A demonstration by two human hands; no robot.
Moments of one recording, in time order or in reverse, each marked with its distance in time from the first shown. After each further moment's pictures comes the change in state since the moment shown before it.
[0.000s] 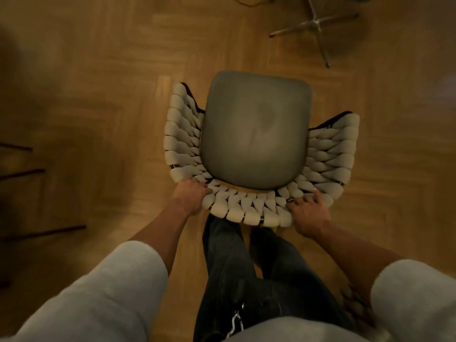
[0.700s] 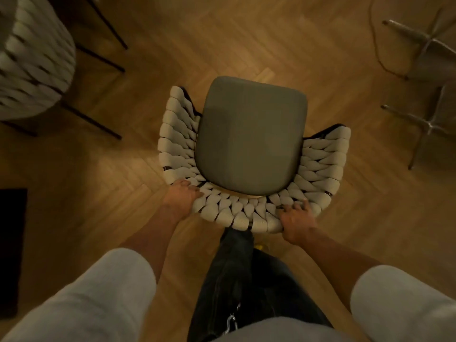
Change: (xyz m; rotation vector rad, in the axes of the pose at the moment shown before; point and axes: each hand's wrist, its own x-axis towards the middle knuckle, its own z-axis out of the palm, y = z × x) left_hand -0.130 -0.033 0.122 -0.448 -0.069 -0.496; right_hand 0.086 -0.125 -0.124 -0.497 0.005 -0.433
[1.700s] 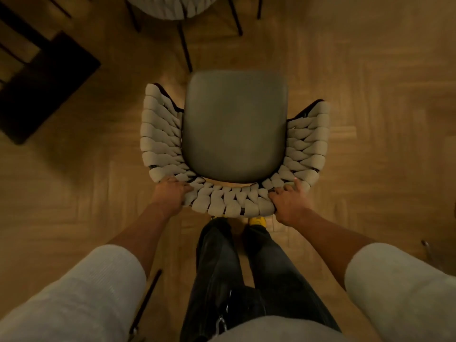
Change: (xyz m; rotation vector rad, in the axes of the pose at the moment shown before) left_hand -0.075 0.067 0.077 -0.675 -0.087 -0.617; right_hand 0.107 -0.016 -0.145 -0.658 0.142 -0.543
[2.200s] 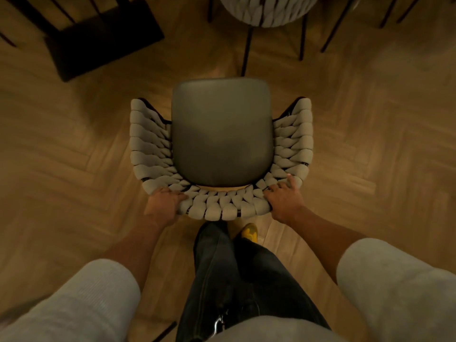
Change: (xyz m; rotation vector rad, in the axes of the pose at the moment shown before) left_hand -0.072 0.019 0.075 -0.392 0.020 -0.316; right_hand 0.051 -0.022 -0.065 -0.279 0.084 -0.274
